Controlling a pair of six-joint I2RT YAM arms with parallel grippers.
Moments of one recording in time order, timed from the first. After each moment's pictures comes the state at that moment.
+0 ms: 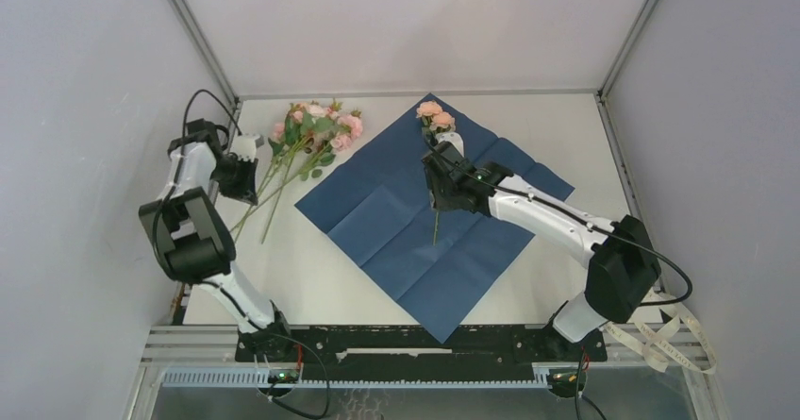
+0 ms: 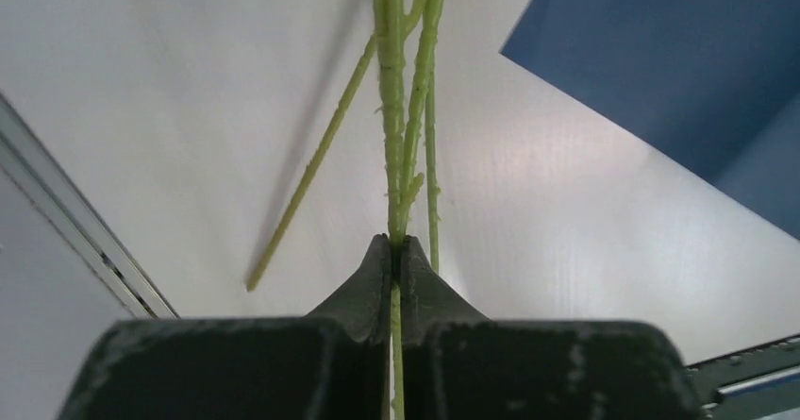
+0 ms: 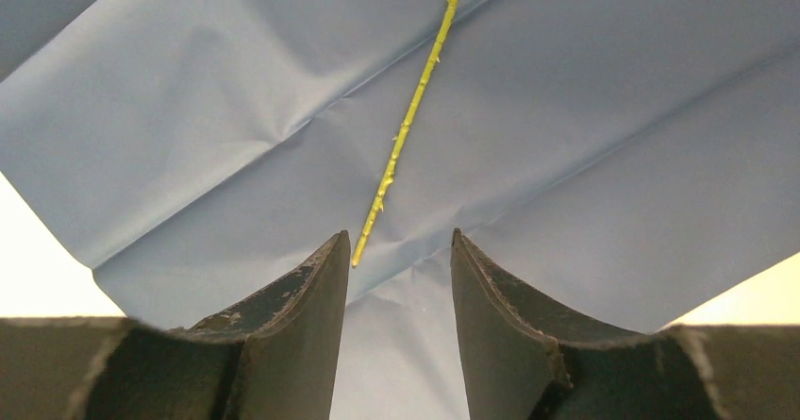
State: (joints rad) left arm 0.35 1.82 1.41 -0.96 0.26 0.57; right arm 0.77 1.57 1.27 -0.69 0.30 0.46
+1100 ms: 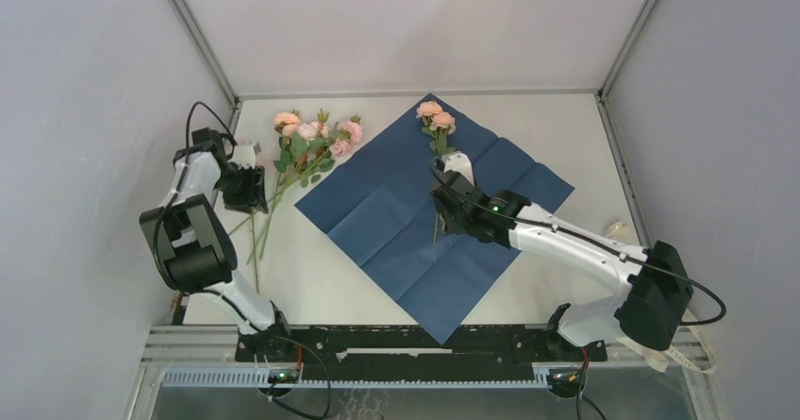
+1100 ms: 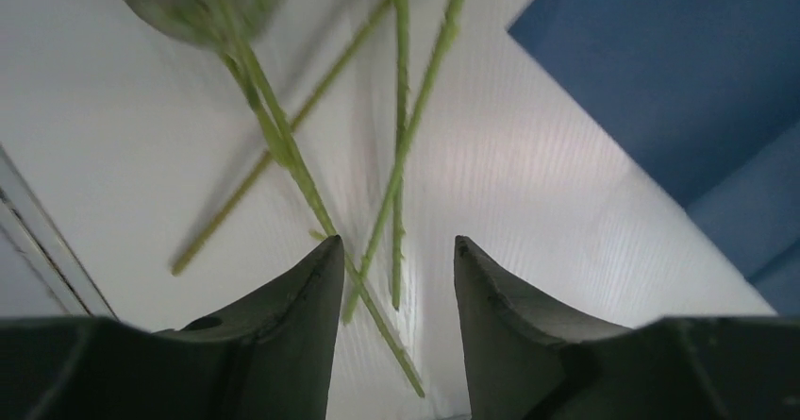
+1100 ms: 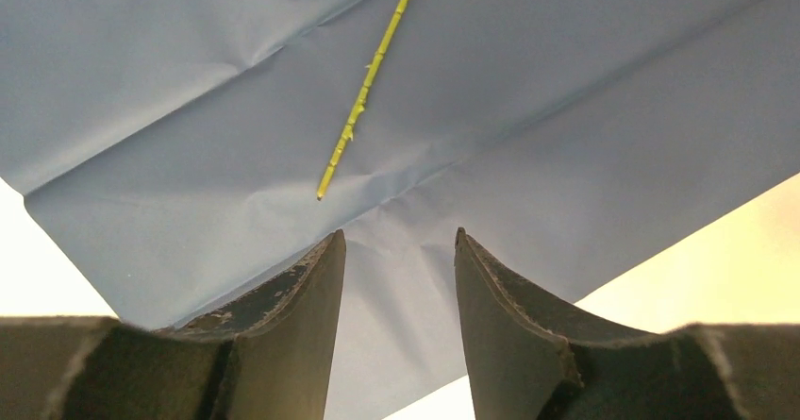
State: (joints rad) left arm 0.37 1.67 1.24 -0.92 0.26 0.38; right arm 0.90 1.39 1.11 -0.72 0.43 0.45
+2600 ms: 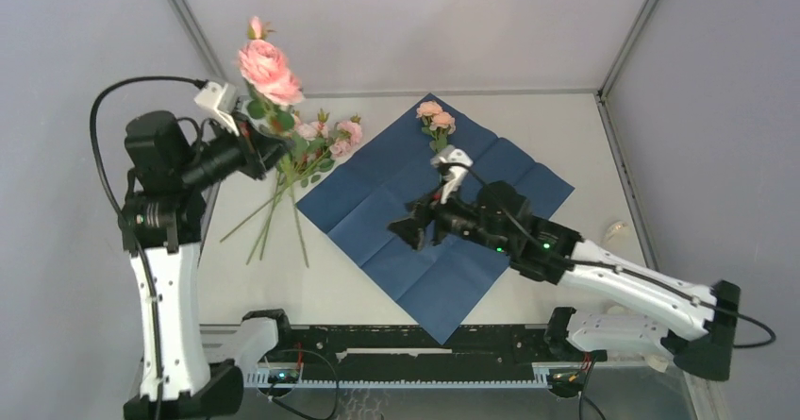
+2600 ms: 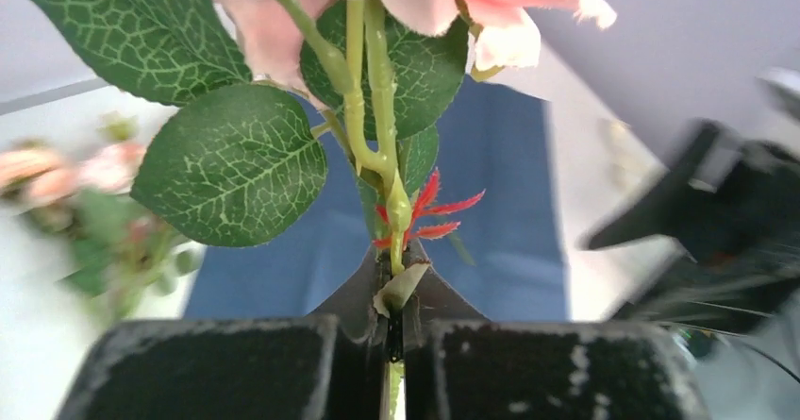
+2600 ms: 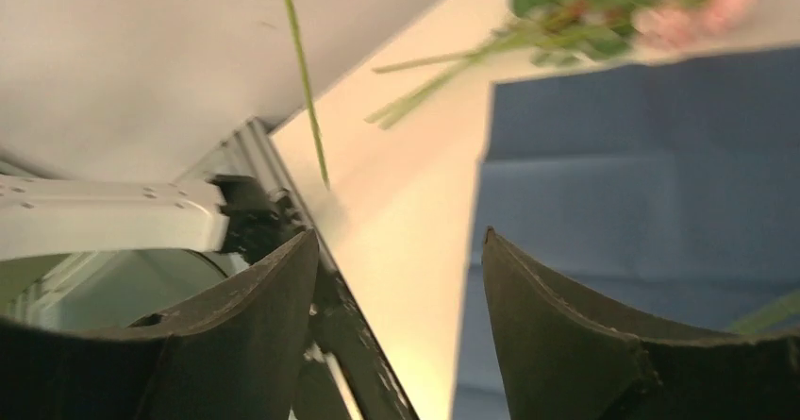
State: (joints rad) left arm 0.14 1.04 1.53 -0.82 0.69 -0.03; right arm 1.03 0.99 0.96 -0.17 0.00 0.39
